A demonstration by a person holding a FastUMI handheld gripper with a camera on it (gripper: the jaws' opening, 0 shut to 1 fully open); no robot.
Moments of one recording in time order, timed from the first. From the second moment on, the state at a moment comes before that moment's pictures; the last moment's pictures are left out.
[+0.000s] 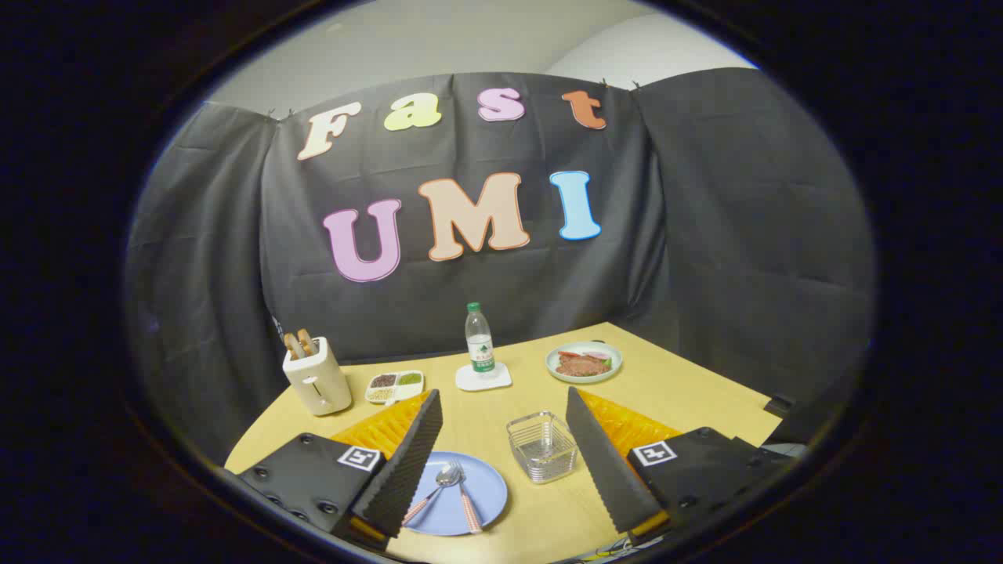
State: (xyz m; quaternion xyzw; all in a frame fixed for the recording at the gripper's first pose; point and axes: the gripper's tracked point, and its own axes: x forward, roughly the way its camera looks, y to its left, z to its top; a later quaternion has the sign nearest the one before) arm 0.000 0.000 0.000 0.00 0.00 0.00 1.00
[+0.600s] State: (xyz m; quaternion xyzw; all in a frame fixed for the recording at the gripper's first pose) arm 0.010 0.013 -0.007 -0.01 0.01 0.02 1.00
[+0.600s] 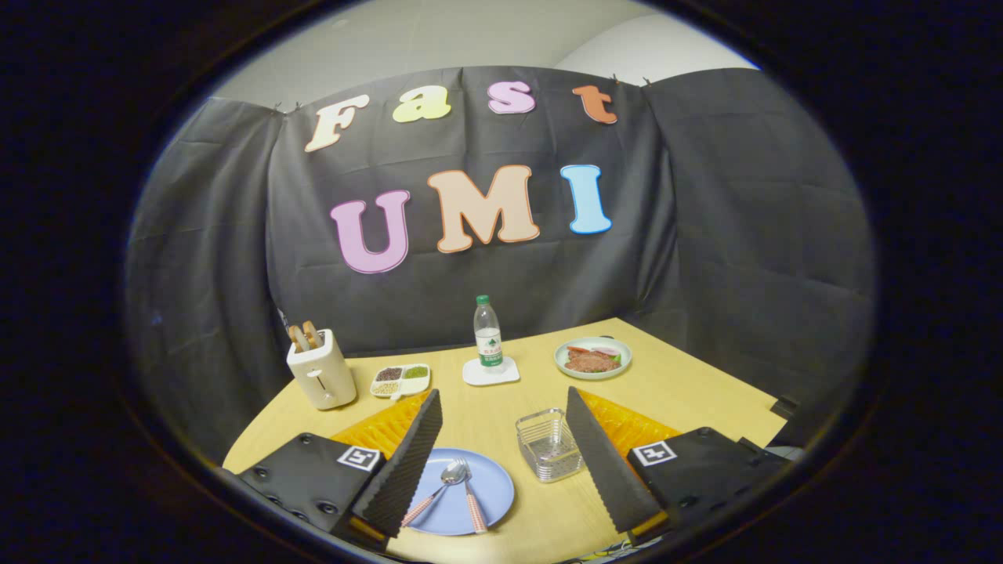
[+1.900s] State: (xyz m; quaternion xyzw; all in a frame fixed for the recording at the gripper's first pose) arm 0.022 0.052 -0.163 -0.08 0.20 0.12 0.97
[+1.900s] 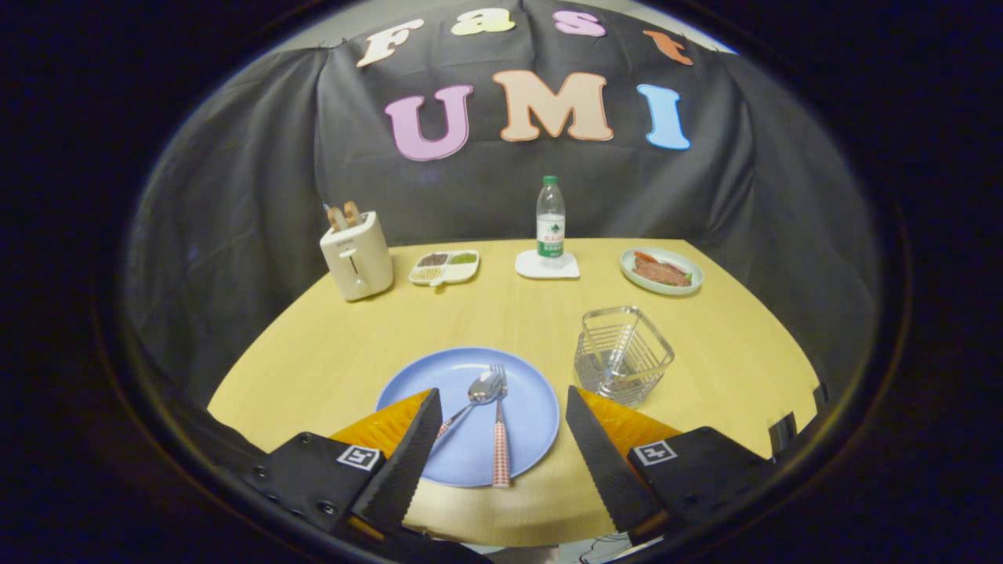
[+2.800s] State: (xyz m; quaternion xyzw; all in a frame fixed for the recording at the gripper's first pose) arm 0.046 0.057 -0.247 -0.08 0.26 0.09 0.96
